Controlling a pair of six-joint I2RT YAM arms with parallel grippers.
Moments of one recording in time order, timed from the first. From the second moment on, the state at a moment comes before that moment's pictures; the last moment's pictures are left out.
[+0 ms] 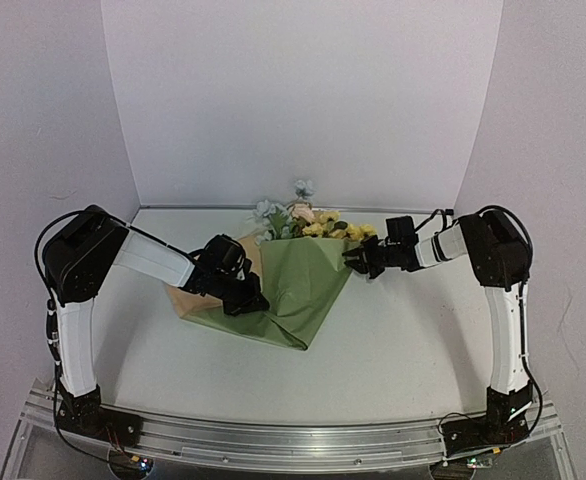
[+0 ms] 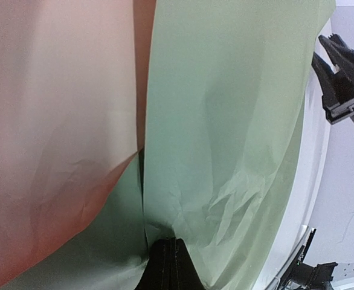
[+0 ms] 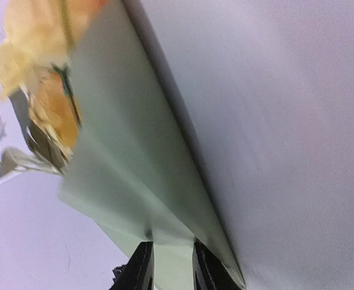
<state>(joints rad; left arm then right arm) -0.67 2.02 1.11 0.03 0.36 -0.91 0.32 2.28 1.37 0.28 -0.53 1.41</state>
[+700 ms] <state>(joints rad) -0.68 1.97 1.11 -0.04 0.33 -0.89 0.71 1.86 1.35 -0.22 -0.29 0.98</state>
